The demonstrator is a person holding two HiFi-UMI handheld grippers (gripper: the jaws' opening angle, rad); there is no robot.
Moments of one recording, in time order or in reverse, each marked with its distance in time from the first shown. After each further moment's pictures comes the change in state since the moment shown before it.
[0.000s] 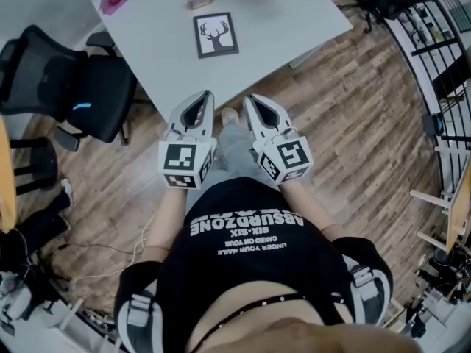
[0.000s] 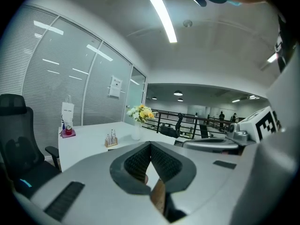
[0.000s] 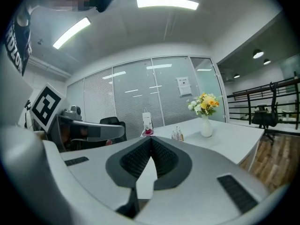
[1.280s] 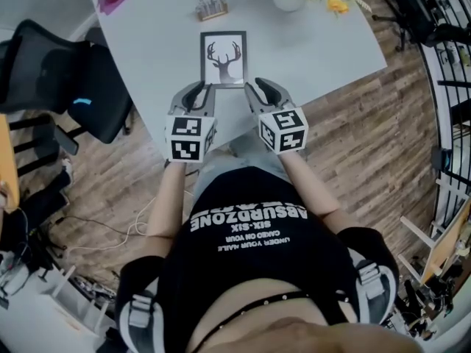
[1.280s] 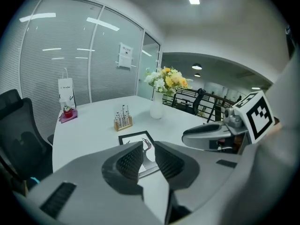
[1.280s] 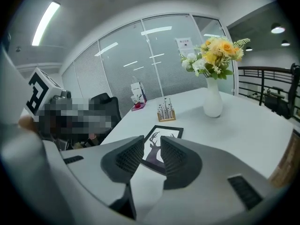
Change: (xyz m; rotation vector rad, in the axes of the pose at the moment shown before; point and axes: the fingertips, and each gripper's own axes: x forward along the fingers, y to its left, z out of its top) left arm 0.209 0.121 -0.059 -0.063 0.366 0.158; right arm 0.209 -0.167 -0.074 0.060 0.390 0.094
